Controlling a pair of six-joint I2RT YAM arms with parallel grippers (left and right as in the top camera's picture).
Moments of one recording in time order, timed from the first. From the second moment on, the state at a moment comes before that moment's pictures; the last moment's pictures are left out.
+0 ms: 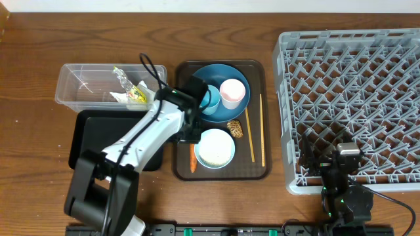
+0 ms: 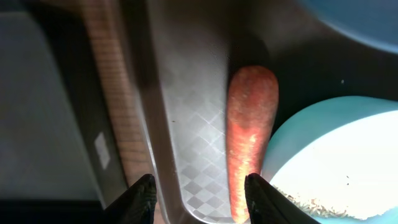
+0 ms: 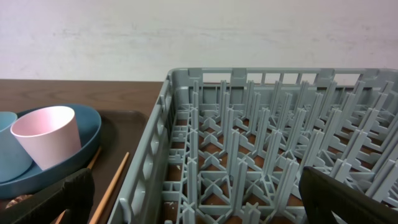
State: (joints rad) left arm -0.46 1.72 1.17 -1.02 -0.04 -0.40; right arm 0.06 0.01 0.01 -0.07 0.00 0.03
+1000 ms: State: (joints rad) left arm -0.48 1.78 1.14 -0.91 0.14 -0.30; right arm 0.06 0.01 0.01 -0.07 0.00 0.03
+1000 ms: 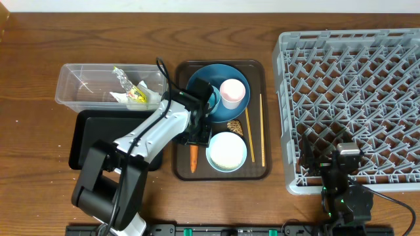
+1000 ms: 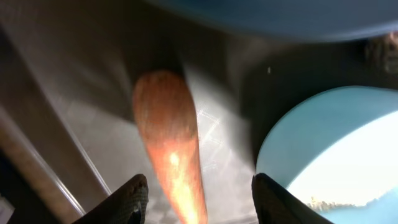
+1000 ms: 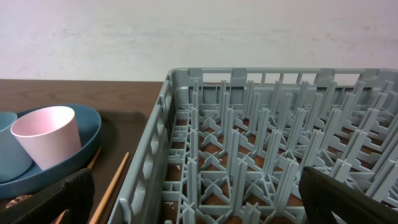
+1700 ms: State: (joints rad) left arm -0.48 1.77 0.99 -0.65 0.08 -0.29; right arm 0.06 0.01 0.01 -0.07 0.00 0.03
